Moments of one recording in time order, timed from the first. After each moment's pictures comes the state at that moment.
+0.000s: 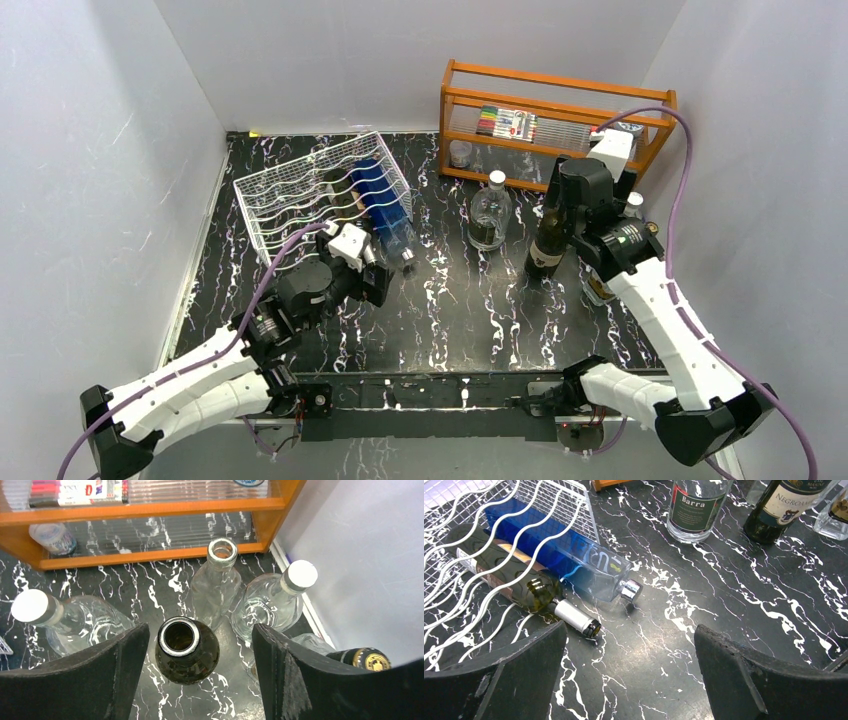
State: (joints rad) left arm -0.94 0.72 0.63 -0.19 -0.37 -0.09; right arm 0.48 1.05 1.24 -0.68 0.76 0.31
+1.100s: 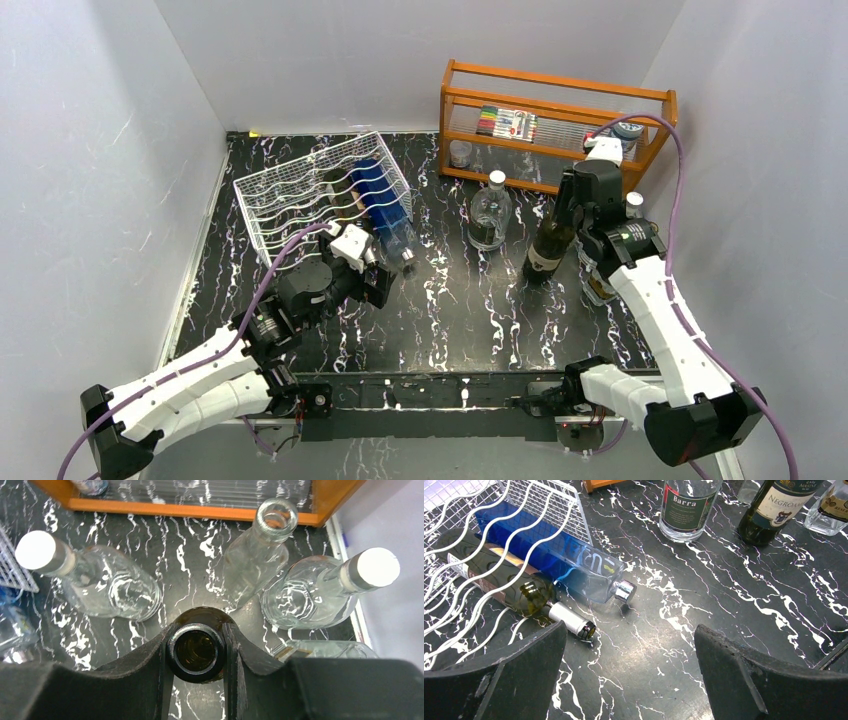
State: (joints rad) left arm -0.94 0.72 0.63 -0.18 -0.33 -0.08; right arm 0.32 1.05 1.15 -0.66 0.38 0.26
